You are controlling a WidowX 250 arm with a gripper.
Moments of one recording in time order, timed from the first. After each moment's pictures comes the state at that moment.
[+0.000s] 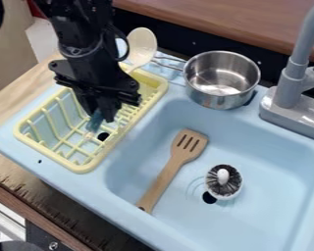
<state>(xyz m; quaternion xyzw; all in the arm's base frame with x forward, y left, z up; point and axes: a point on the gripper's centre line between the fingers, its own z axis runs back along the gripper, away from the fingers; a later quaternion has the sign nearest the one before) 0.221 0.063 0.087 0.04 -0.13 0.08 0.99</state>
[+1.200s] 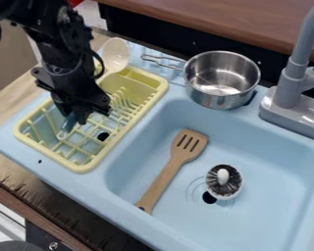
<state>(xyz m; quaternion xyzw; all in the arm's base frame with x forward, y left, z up) 0.225 0.115 0.052 0.12 -0.13 0.07 0.98</state>
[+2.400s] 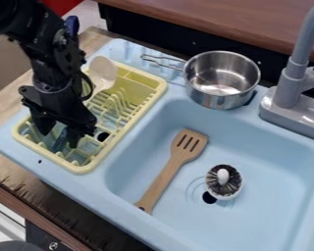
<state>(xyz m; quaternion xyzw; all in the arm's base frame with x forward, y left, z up) 0.203 0.123 0.033 0.13 -0.06 0.08 0.99</state>
